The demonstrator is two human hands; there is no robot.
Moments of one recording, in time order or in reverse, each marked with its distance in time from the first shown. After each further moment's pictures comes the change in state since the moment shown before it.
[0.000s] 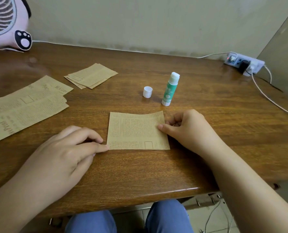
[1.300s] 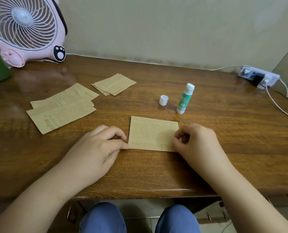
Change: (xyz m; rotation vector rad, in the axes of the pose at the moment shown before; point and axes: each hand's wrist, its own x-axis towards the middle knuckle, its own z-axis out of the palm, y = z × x) left_hand 0.001 0.006 0.000 0.004 -0.006 -0.047; right_hand -0.039 -0.021 0.012 -0.136 0.174 -0.236
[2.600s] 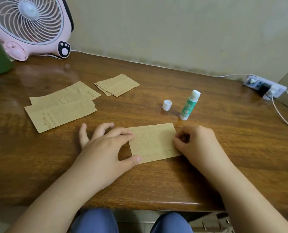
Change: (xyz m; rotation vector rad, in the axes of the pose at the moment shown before) left_hand 0.025 0.031 0.007 0.087 -0.200 -0.516; right_hand 0.030 0.009 0.003 -0.017 -0.078 -0.011
